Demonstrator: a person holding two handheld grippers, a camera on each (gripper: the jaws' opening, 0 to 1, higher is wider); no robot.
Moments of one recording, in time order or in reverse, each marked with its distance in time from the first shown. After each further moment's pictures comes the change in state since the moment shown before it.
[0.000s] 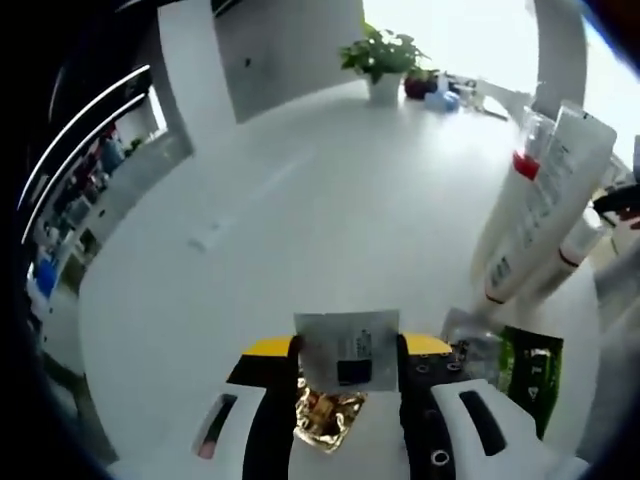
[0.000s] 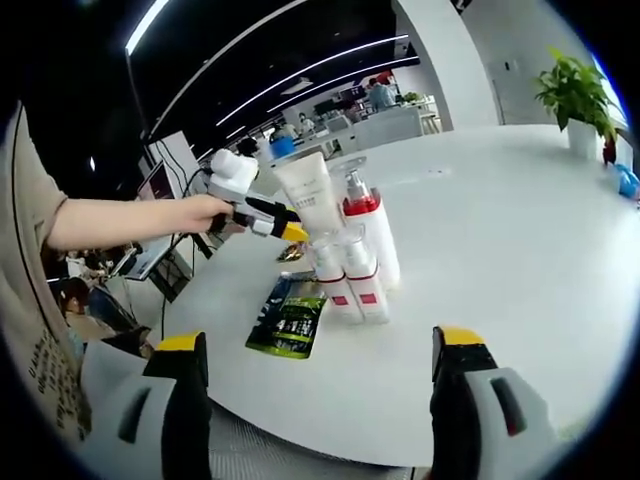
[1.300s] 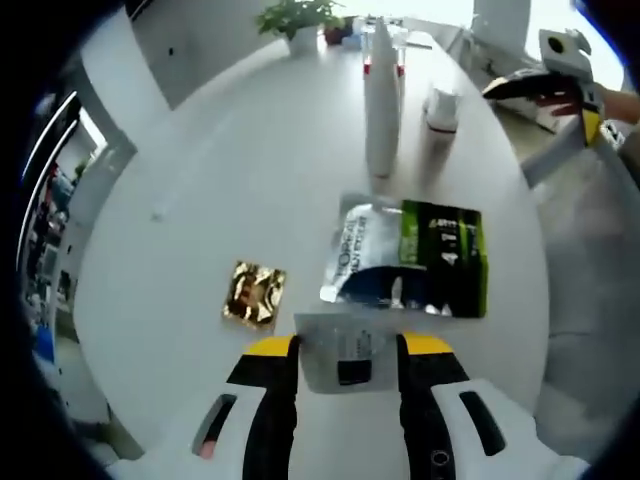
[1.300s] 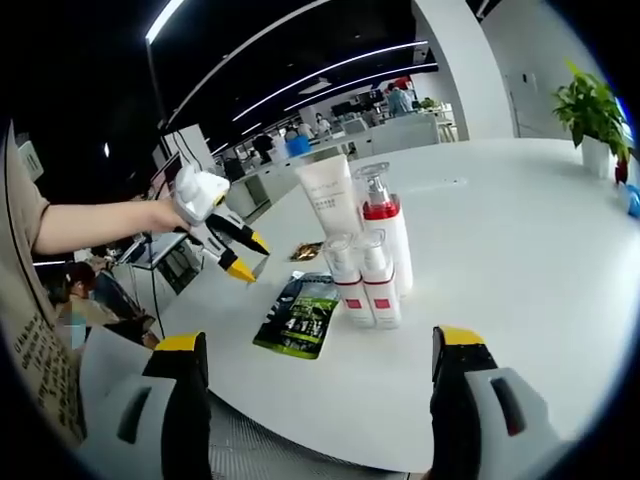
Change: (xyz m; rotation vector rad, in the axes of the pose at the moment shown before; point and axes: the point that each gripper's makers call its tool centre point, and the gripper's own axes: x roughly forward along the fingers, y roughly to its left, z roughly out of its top) left arm -0.077 -0.066 -0.087 0.224 0.246 -0.178; right arm 0.000 0.011 0.002 -0.065 -0.006 0.047
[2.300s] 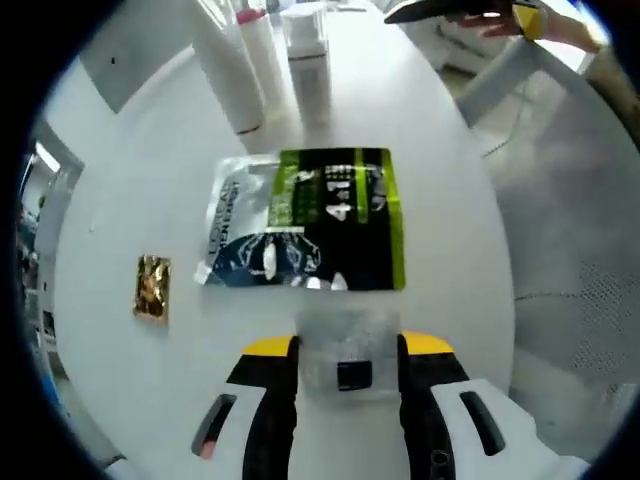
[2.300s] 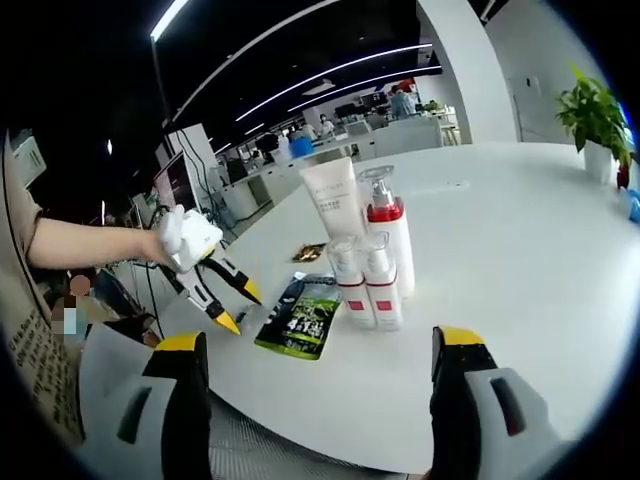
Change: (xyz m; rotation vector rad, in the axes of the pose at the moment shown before) left arm 0.033 -0.068 -0.030 0.119 0.099 -0.122; right arm -0.001 0.002 0.001 -0.013 -0.007 0.005
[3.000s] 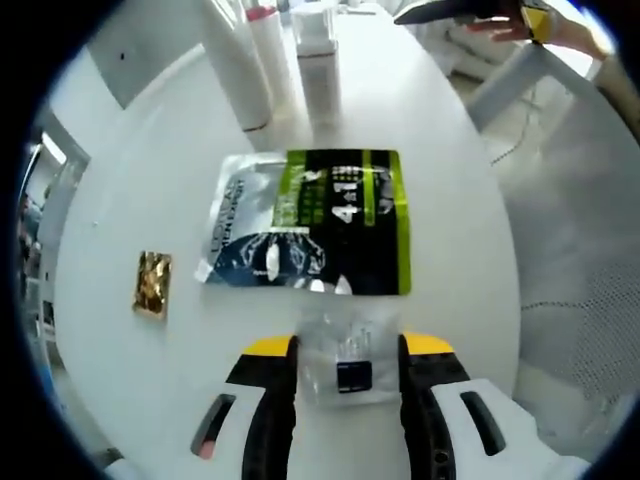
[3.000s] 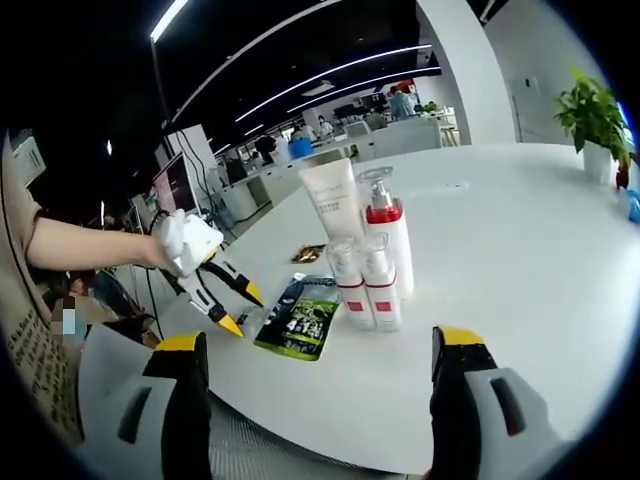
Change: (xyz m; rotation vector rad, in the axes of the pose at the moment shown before) left arm 0.002 0.001 0.002 -0.031 -0.021 0.022; right arm 0.000 0.000 0.001 -0.002 -0.003 -0.002
